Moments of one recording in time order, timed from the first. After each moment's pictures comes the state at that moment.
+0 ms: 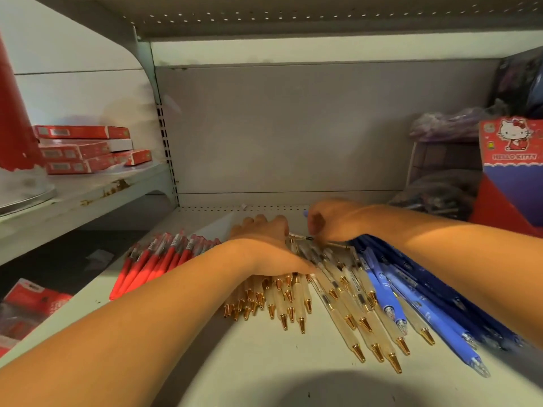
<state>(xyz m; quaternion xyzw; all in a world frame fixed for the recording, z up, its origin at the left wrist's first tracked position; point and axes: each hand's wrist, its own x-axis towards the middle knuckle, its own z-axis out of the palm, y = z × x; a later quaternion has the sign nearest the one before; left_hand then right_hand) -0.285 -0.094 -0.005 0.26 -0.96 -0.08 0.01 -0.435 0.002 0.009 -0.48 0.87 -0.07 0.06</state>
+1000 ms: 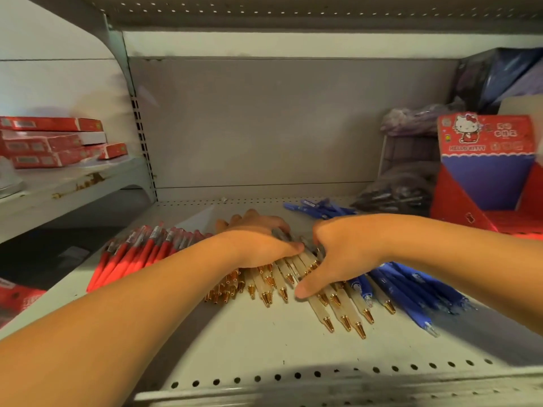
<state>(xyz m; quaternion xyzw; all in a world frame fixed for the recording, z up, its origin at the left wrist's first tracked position) -0.290 -0.081 -0.009 0.19 -0.98 -0.09 0.01 -0.345 0.082 0.029 -0.46 0.87 0.07 0.13</state>
